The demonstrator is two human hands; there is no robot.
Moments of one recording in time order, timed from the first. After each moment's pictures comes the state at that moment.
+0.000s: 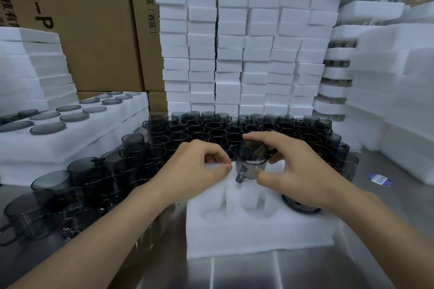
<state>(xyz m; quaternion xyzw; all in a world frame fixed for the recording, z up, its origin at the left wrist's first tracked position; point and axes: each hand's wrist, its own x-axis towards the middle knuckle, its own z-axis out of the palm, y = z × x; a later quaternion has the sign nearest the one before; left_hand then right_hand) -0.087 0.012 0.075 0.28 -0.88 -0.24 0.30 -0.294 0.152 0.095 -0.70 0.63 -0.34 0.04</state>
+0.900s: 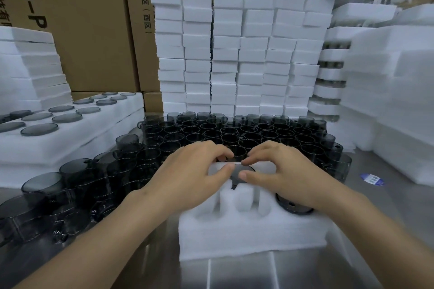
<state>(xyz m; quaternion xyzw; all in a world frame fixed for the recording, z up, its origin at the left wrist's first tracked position) -0.089 0.033 0.079 0.26 -0.92 -0.07 0.28 -0.308 0.139 0.085 -0.68 0.69 -0.25 0.04</state>
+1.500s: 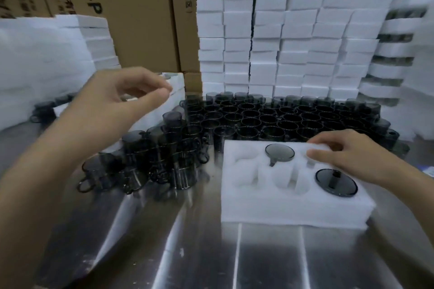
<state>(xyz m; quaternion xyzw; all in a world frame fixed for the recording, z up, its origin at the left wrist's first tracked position) 0.066 0.047 0.158 0.32 -0.81 -0.17 0.46 -0.358 0.141 0.079 -0.63 0.71 -0.30 0.11</state>
